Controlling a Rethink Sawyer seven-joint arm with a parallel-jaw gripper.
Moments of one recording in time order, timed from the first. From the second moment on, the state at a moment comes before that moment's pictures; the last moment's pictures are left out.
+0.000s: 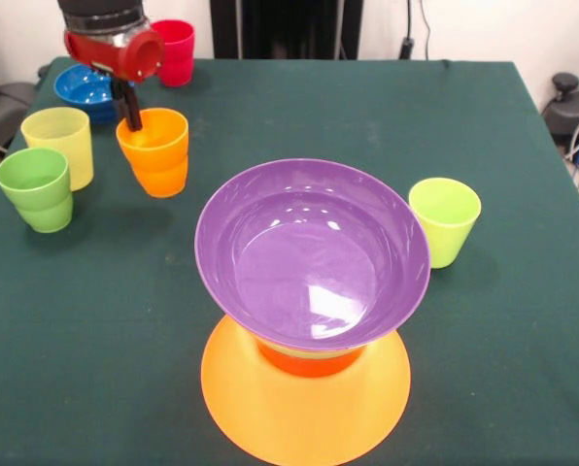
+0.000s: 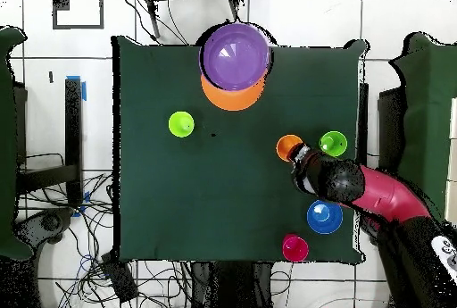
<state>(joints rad) -0.86 -0.66 0.33 1.78 -0.33 0.44 2.07</state>
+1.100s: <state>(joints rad) -0.72 -0.89 0.37 1.69 -0.17 0.77 2.07</state>
